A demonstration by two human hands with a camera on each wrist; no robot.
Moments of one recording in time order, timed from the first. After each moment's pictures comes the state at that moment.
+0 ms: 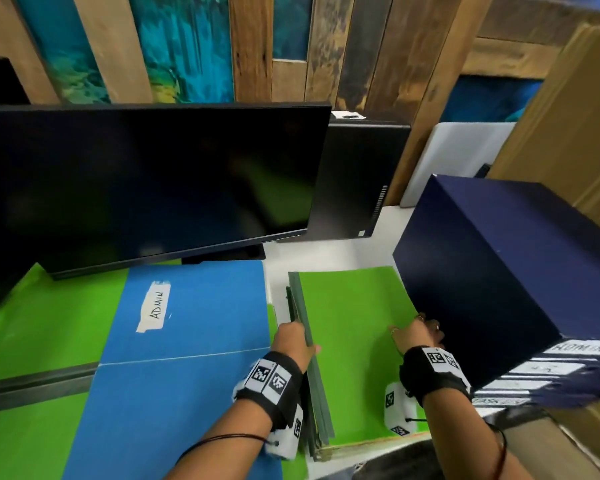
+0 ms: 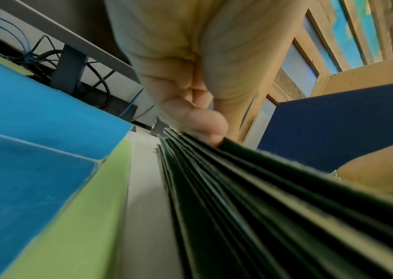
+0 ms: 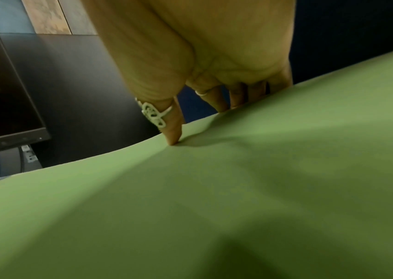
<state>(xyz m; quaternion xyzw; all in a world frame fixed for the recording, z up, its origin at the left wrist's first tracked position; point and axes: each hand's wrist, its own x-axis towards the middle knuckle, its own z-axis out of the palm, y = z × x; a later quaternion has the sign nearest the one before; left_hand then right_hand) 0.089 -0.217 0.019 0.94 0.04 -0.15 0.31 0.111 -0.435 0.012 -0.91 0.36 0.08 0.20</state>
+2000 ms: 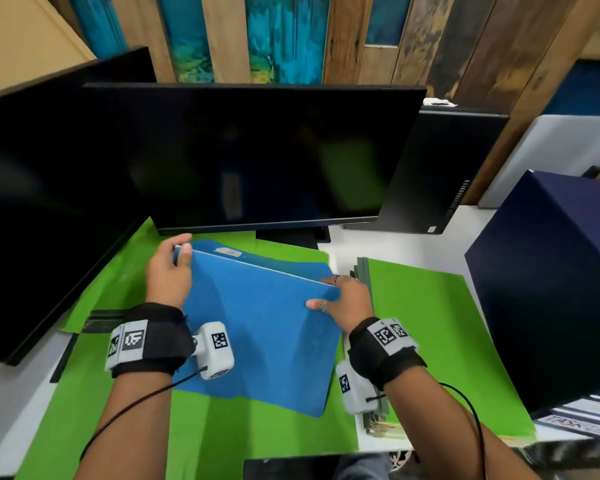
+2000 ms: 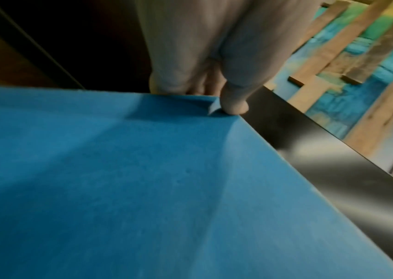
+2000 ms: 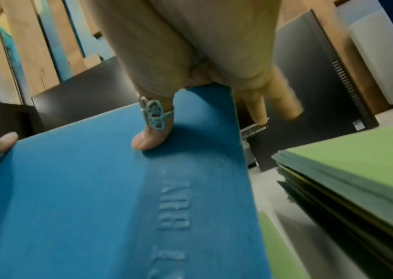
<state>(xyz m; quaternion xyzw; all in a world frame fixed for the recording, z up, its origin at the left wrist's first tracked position) 0.047 0.036 0.083 0.78 0.25 0.26 0.50 0.090 -0.232 0.057 -0.92 -0.04 0.12 0.38</state>
